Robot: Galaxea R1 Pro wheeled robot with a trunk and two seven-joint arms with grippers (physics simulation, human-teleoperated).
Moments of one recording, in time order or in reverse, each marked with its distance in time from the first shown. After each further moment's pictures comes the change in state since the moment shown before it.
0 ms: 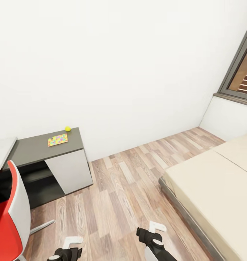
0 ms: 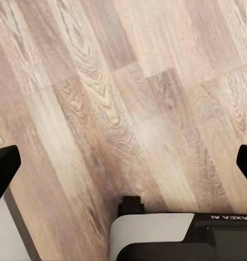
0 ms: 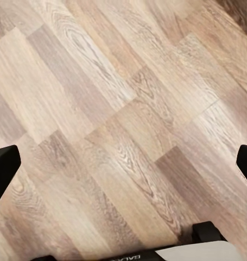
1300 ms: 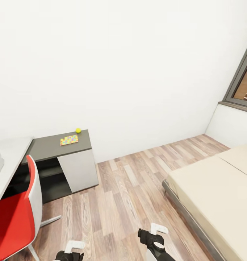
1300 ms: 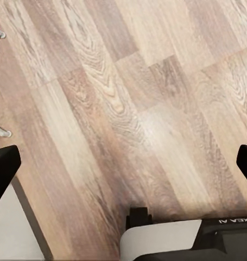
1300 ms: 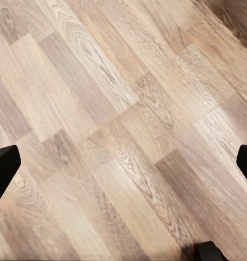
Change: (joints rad) left arm 0.009 -0.007 -0.018 0.034 -0.084 -0.038 0.002; right arm 0.000 0.000 -0.002 0.039 0.001 -0.055 0.002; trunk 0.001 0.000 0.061
